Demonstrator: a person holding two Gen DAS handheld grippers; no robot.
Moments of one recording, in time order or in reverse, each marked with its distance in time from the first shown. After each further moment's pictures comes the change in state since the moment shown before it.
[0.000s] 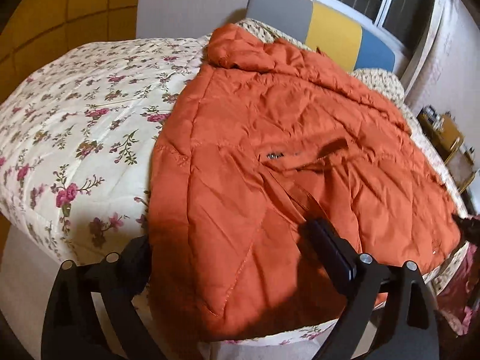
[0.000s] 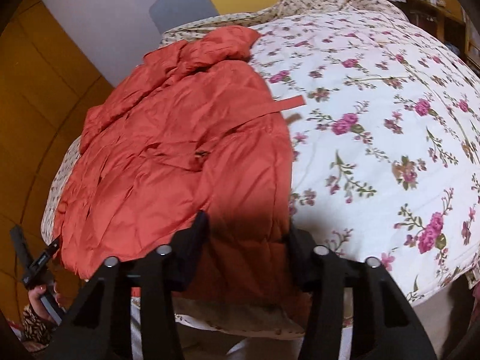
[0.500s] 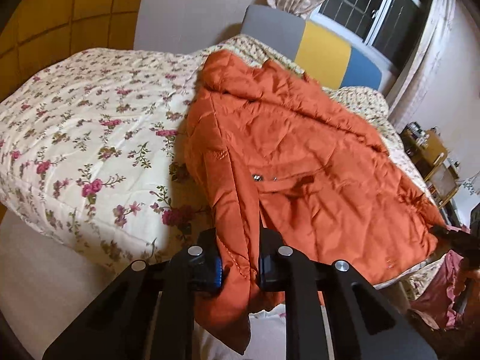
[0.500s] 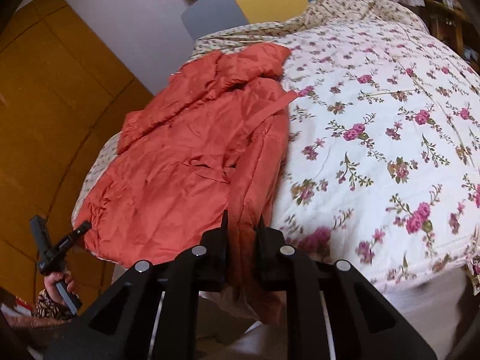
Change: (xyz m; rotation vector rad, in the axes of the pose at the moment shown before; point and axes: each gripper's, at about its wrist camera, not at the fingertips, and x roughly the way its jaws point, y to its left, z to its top) left arm -0.063 0.004 -0.004 -0.058 -0.076 -0.100; right arm -0.053 0.008 -0.006 -0.030 -0.021 0.164
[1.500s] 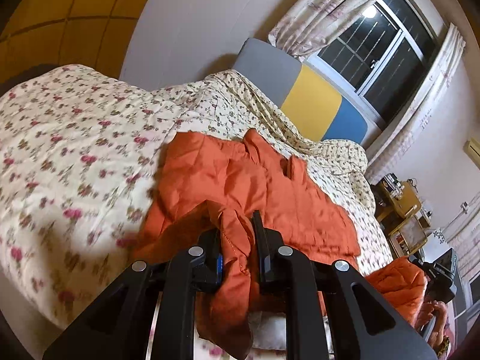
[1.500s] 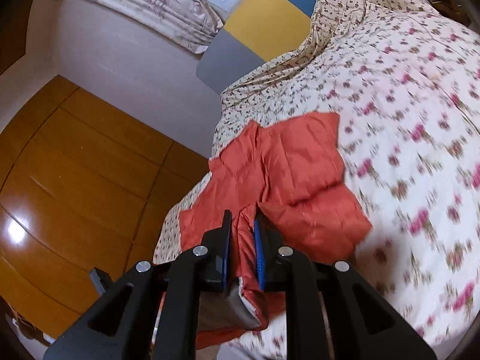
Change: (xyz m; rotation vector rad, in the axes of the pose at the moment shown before) left arm 0.017 -0.010 0.148 -0.146 -0.098 -0.138; right arm 0.002 0.000 0.136 0.280 -0.163 0.299
